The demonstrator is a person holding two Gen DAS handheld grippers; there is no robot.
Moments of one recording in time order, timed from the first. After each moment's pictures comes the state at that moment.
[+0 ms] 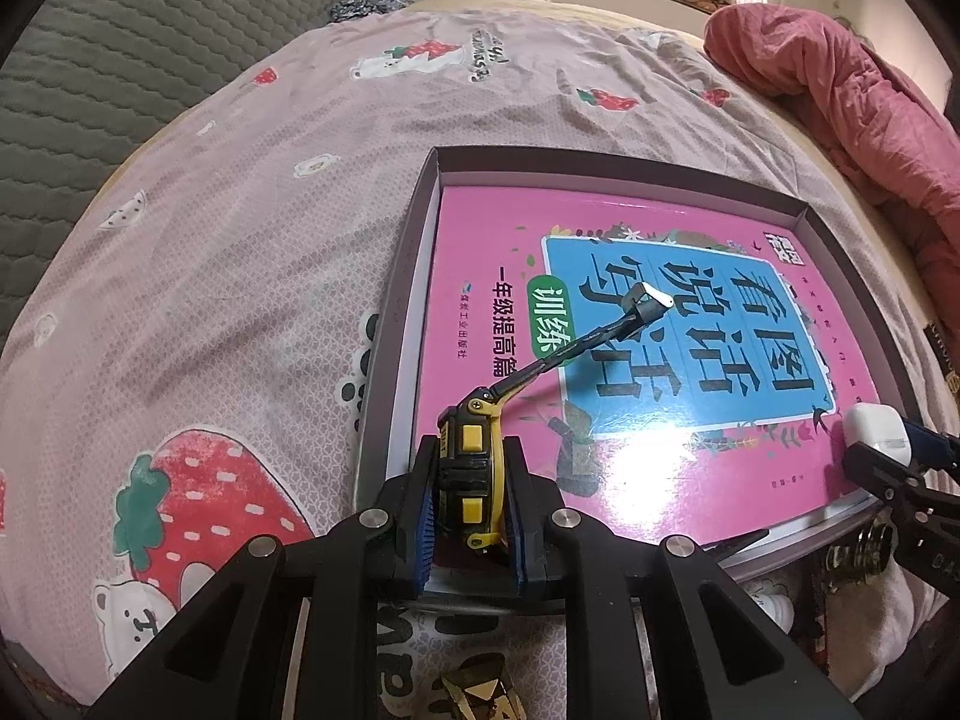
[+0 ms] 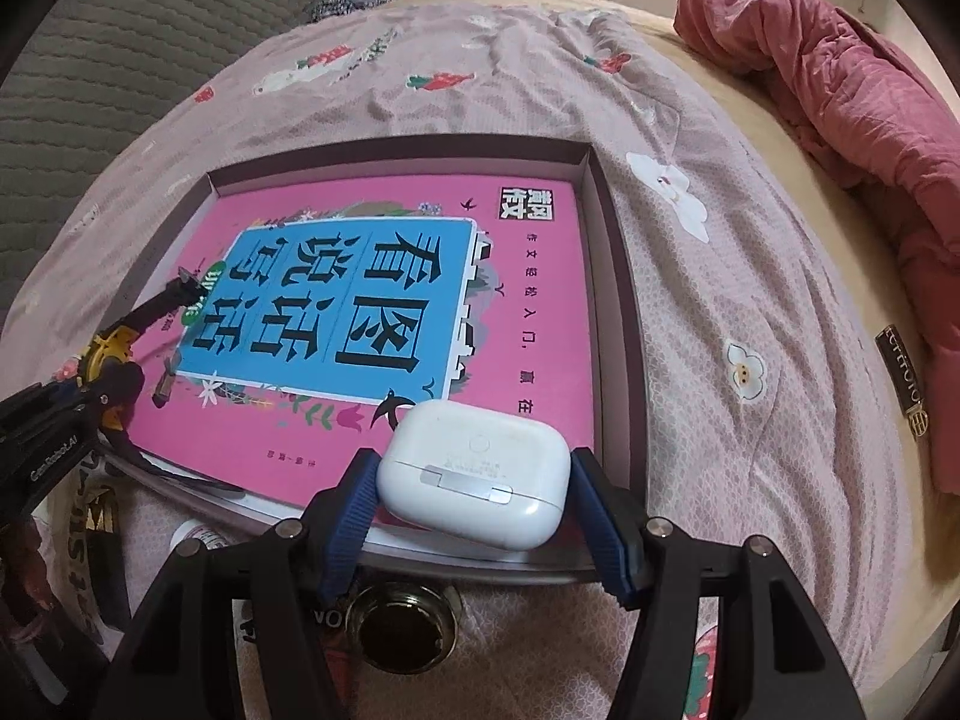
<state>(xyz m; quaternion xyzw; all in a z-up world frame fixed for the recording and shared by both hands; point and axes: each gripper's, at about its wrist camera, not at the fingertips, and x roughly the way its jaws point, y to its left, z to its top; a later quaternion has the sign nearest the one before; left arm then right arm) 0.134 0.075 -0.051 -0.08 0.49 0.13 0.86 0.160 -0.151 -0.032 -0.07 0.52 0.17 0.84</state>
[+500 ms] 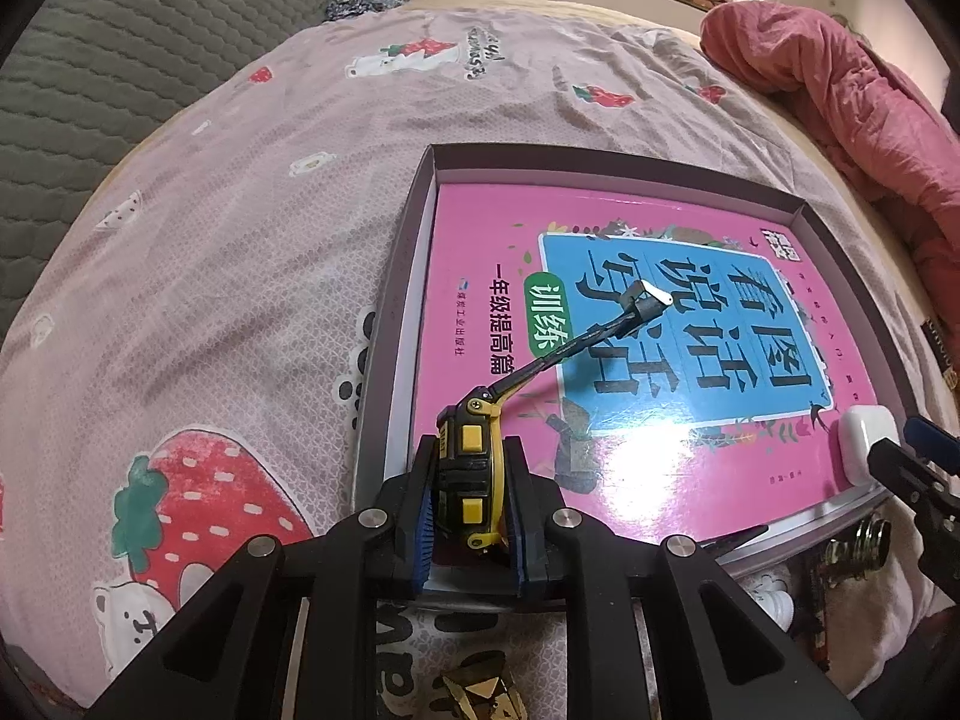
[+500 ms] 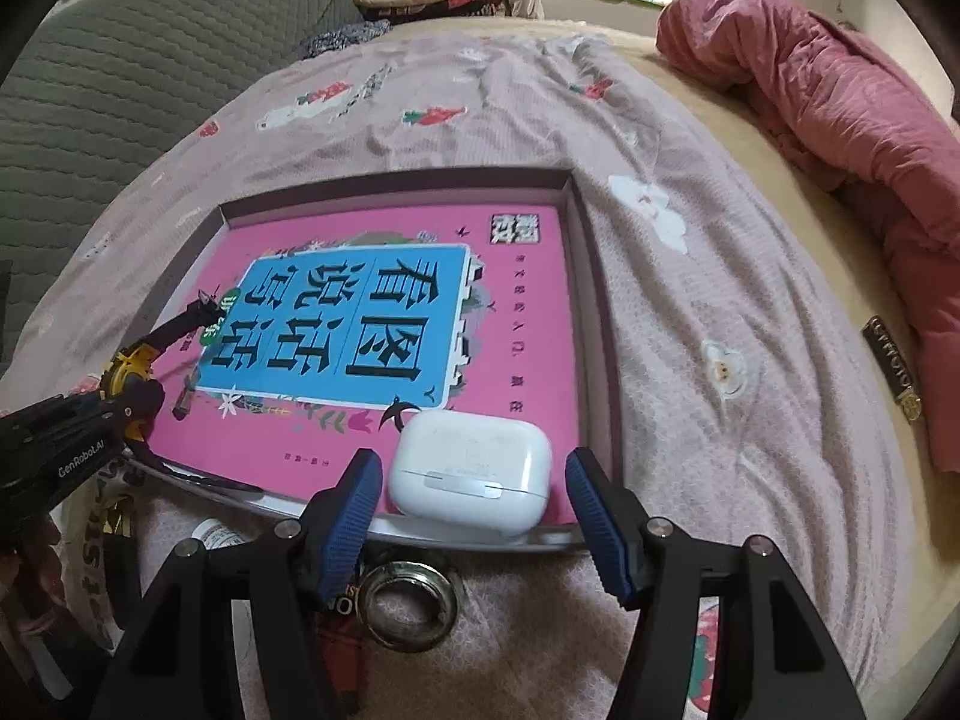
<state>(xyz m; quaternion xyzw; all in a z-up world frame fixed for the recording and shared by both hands) 0.134 0.076 -0.052 -0.08 0.49 0.12 0.86 0.145 -0.163 -0.017 -0.06 0.48 0.16 0.86</state>
